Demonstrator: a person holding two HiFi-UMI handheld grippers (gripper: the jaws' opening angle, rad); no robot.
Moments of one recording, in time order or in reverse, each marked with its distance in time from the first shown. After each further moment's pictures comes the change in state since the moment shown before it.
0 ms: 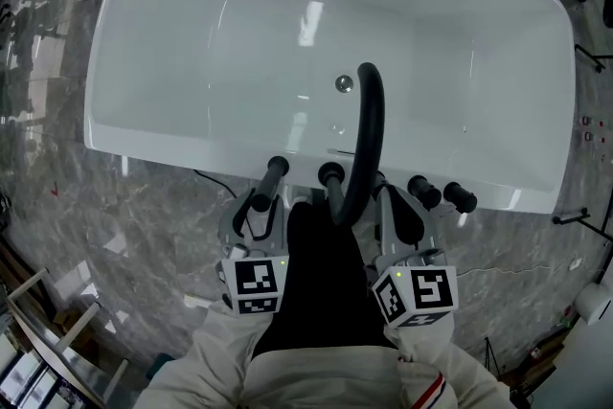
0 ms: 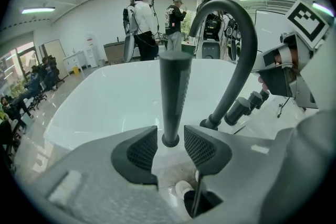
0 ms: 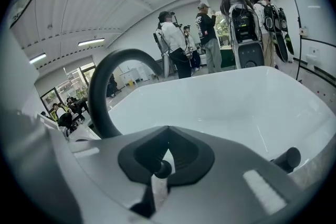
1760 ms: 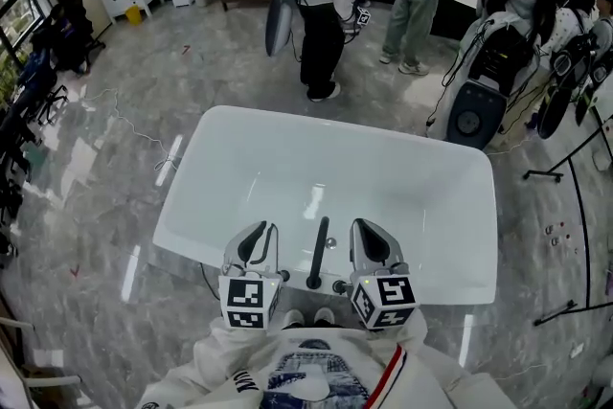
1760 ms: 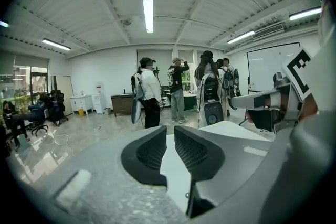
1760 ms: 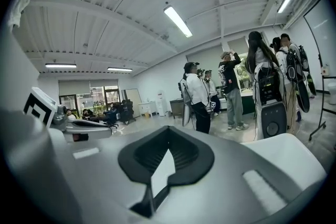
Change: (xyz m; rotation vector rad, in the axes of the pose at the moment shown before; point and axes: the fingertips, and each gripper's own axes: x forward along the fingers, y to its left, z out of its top) left arm -0.205 0.010 0.331 0.031 -0.523 0.068; right arm -0.124 0.064 0.292 -0.180 -0.409 0.166
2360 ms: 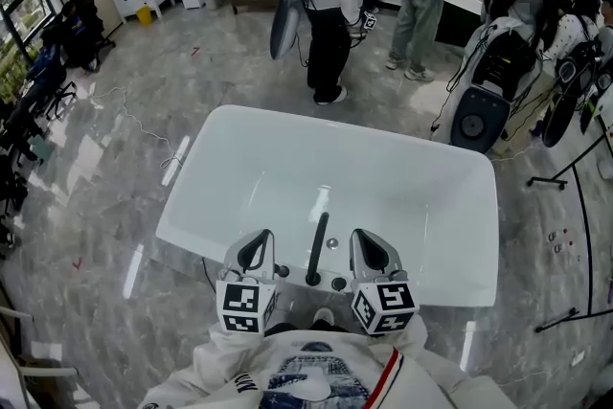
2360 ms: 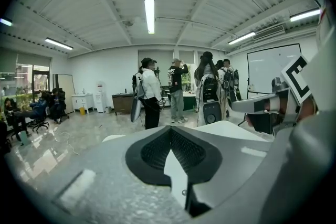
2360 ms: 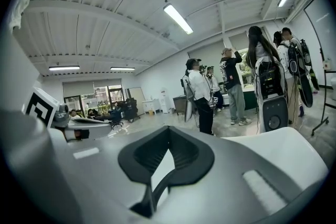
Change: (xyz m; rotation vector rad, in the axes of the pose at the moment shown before) left arm -0.033 -0.013 -0.017 -0.030 -0.015 -0.007; right arm -0.030 0.009 -0.024 0.015 0.028 0.038
